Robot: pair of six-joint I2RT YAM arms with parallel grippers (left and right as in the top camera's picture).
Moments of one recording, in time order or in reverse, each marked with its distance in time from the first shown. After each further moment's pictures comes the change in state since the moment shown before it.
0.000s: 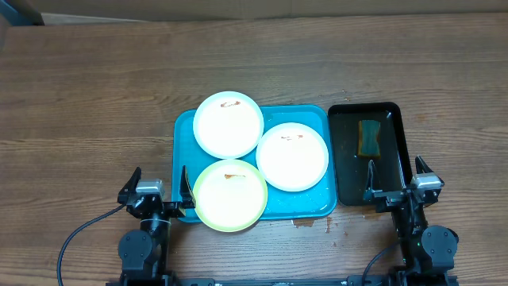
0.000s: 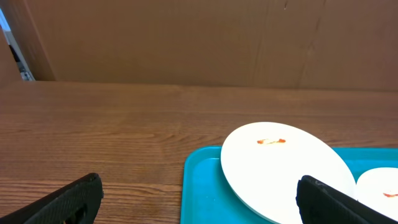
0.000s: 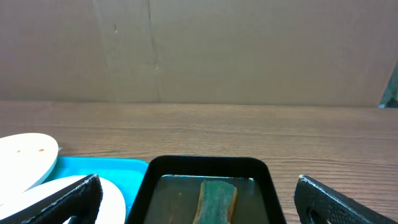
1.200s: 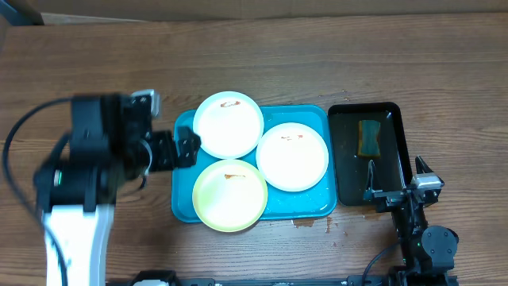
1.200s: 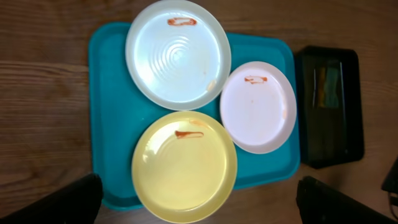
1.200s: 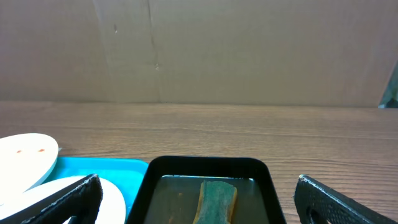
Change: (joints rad) left arm 0.000 1.189 1.418 -1.190 0.354 -0.129; right arm 0.000 -0.001 0.000 0.001 0.000 0.000
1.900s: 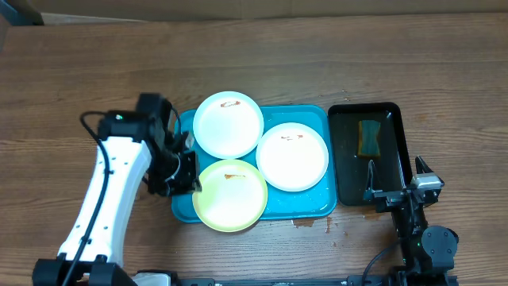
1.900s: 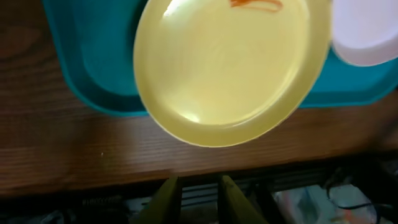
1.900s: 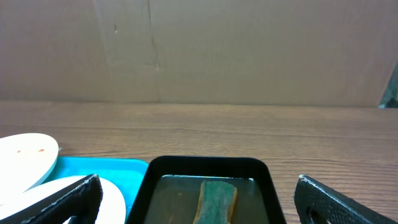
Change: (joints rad) left arm -0.066 0.271 -0.247 -0.142 -0.035 -0.032; right arm 0.000 0.000 0.000 0.000 0.000 0.000
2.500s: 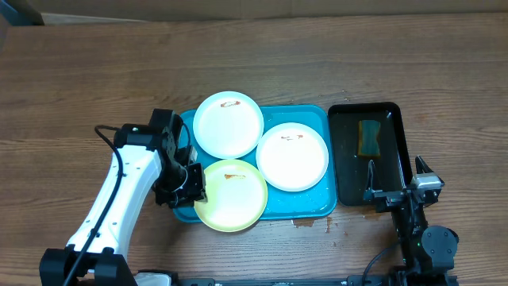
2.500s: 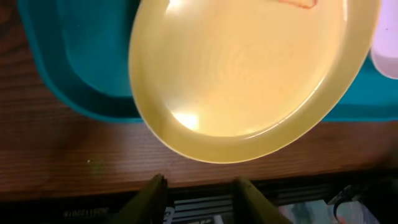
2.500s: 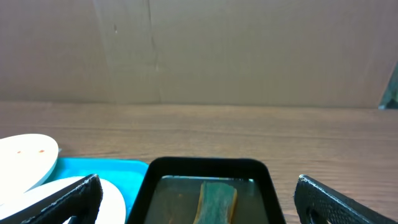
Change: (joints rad) left arm -0.041 0.000 -0.127 0.119 -0.002 -0.094; right arm 0.000 0.000 0.000 0.009 0.000 0.000
